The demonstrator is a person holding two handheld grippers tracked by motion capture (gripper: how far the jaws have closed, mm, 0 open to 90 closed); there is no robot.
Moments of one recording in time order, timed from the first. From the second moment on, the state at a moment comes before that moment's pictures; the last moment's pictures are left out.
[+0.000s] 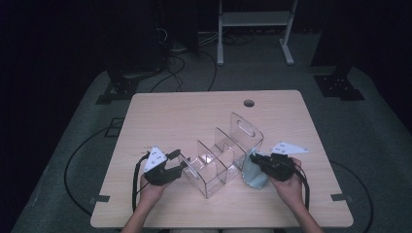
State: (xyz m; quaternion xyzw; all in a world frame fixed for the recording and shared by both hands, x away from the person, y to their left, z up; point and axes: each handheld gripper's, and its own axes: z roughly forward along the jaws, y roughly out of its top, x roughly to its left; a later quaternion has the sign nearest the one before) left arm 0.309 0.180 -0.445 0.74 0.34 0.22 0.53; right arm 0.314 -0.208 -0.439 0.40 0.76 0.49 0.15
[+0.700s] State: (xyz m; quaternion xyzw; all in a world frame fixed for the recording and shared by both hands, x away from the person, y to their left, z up) left arm 0.308 0.179 -0.445 0.74 0.33 0.22 0.54; right arm 0.316 -0.207 -0.439 0.41 0.75 0.50 0.15
